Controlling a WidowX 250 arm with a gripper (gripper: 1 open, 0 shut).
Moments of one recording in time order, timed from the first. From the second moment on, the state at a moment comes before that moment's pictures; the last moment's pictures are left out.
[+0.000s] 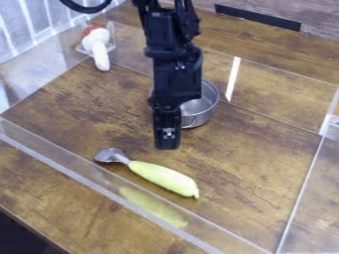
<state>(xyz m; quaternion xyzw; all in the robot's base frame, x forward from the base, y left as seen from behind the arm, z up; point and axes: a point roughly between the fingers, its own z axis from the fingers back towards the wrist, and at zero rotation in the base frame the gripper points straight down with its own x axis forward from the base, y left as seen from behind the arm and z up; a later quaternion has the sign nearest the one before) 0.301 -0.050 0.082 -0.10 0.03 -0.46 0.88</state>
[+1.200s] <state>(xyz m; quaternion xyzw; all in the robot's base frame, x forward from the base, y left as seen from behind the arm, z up) 0.294 -0.057 0.079 -0.11 0.05 -0.43 0.90</state>
